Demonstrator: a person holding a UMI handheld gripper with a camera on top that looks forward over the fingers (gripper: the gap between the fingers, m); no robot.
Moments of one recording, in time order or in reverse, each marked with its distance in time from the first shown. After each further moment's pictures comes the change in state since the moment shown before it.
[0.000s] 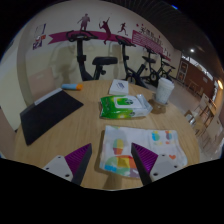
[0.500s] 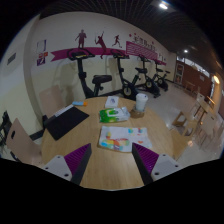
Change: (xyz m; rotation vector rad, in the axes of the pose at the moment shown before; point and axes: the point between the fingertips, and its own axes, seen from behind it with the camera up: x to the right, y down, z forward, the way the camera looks) arm 0.046 -0.013 -0.263 0.091 -0.023 0.064
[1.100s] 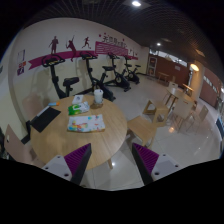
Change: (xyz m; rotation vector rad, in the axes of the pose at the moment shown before) arm 0.179 0.053 -0.242 -0.038 0.257 0.125
